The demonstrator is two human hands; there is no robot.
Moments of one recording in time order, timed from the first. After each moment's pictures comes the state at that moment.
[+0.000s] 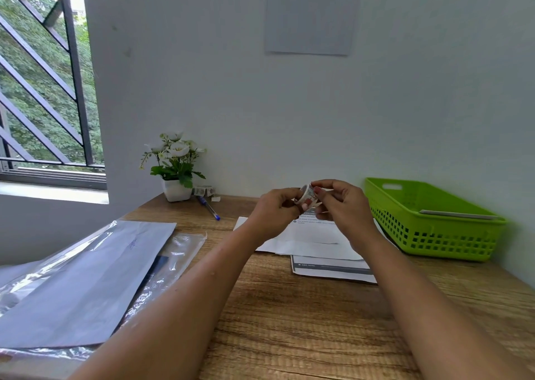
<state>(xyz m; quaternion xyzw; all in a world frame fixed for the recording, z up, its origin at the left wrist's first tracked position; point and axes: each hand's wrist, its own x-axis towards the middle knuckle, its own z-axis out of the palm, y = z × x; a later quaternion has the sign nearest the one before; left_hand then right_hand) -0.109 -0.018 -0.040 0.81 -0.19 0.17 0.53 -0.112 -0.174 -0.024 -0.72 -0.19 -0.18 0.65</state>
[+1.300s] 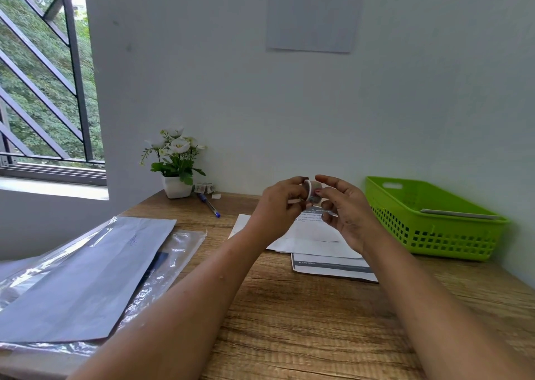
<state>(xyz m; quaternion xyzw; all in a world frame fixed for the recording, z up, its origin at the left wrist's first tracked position) -0.119 -0.024 -0.035 0.84 -0.23 0.30 0.40 -0.122 -0.170 -0.016 -0.65 -0.12 -0.06 0.75</state>
